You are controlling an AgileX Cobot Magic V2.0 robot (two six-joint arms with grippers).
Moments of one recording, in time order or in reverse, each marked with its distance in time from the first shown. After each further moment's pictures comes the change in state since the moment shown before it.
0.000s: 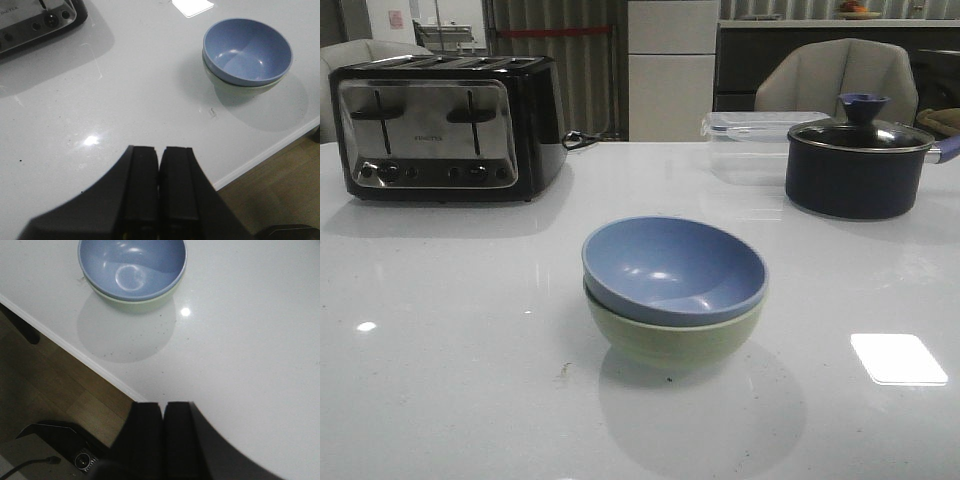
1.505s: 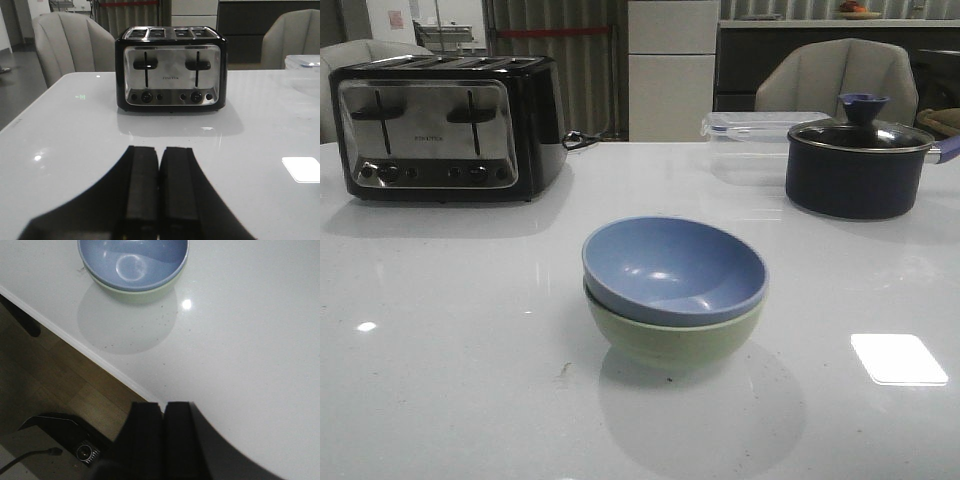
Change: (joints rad) left arm 0.567 -0.593 0.666 -0.140 -0.642 0.066; right arm 0.000 0.000 0.000 0.000 0.027 0.002
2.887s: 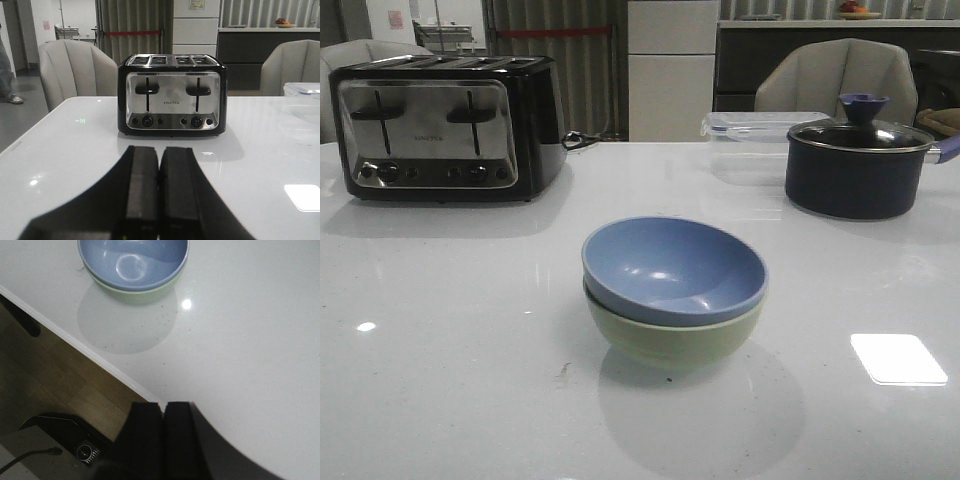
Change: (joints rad) left arm -0.006 0.000 0.032 -0.012 -0.124 0.000; right arm 0.000 0.000 0.000 0.000 0.000 0.000
